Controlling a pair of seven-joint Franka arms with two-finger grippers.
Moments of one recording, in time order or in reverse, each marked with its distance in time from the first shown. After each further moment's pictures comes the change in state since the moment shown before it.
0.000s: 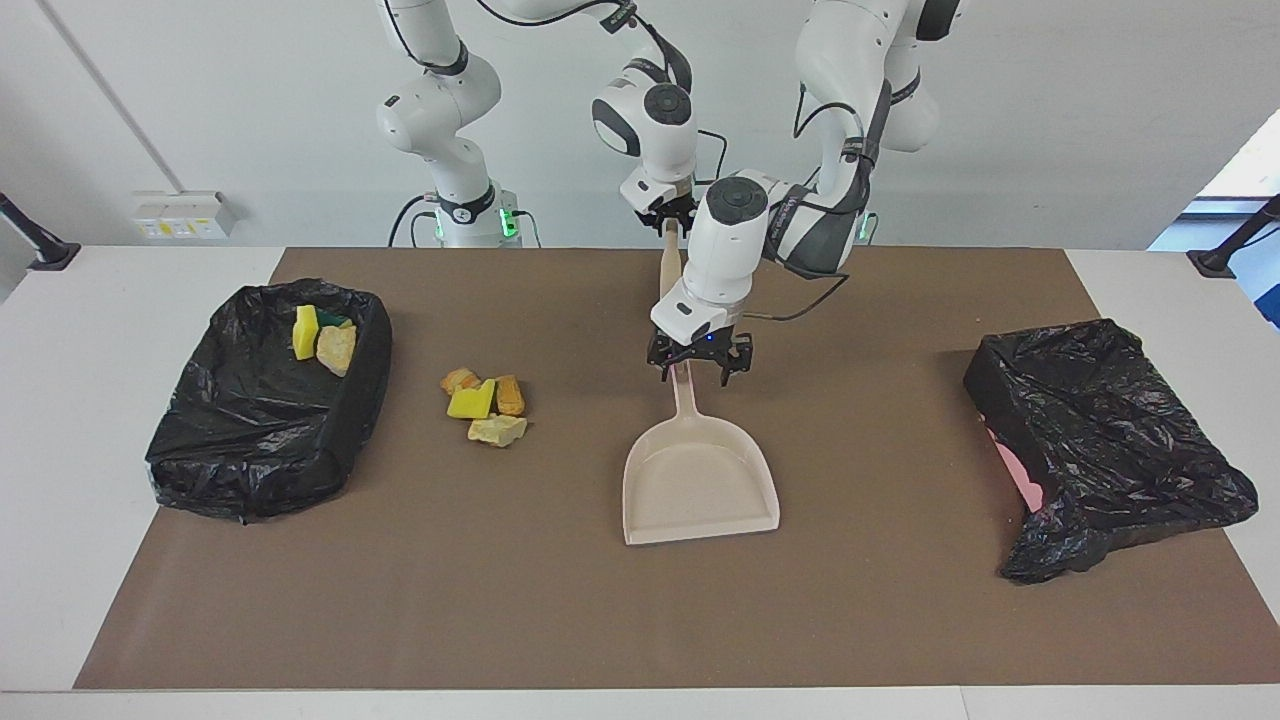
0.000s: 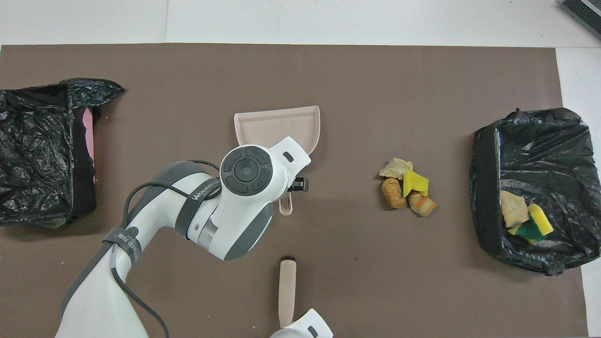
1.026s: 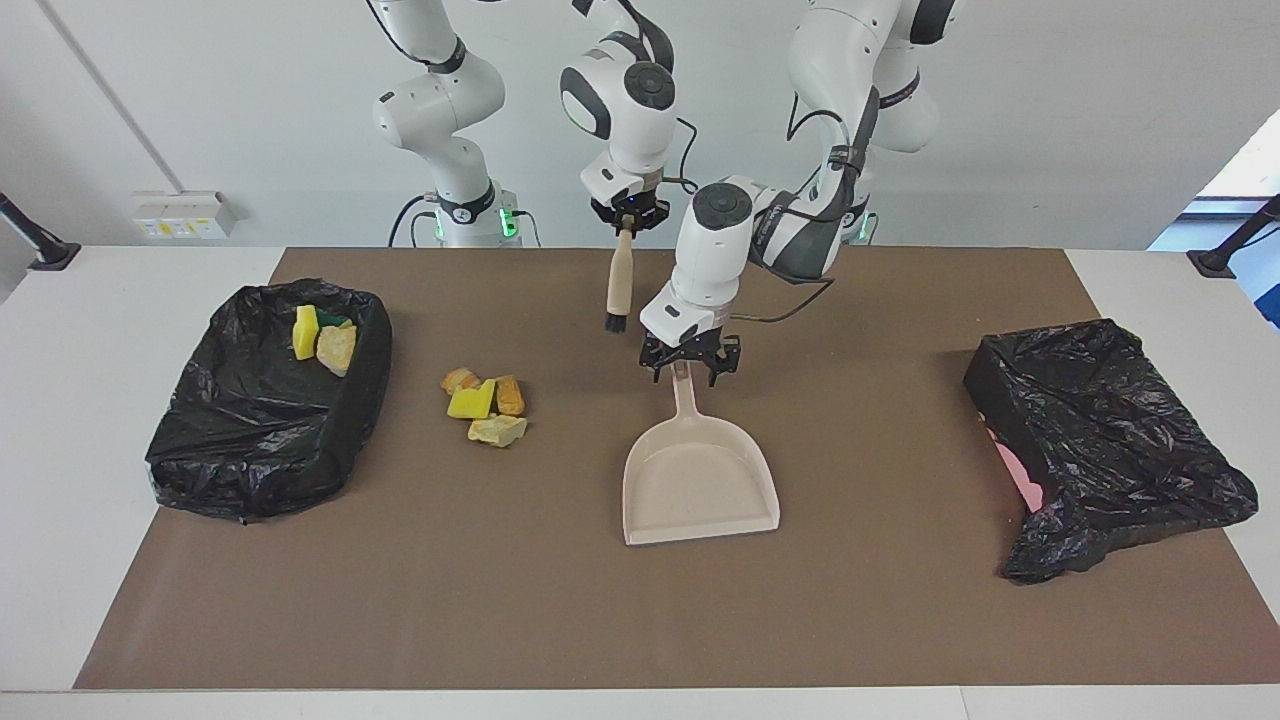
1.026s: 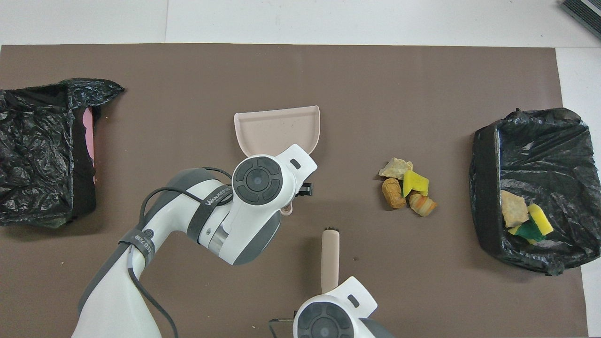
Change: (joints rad) left arm -0.024 0.016 -0.004 -0.017 0.000 0.013 -0.024; right arm -0.253 -0.155 -0.017 0.106 -0.220 -0.422 -0.085
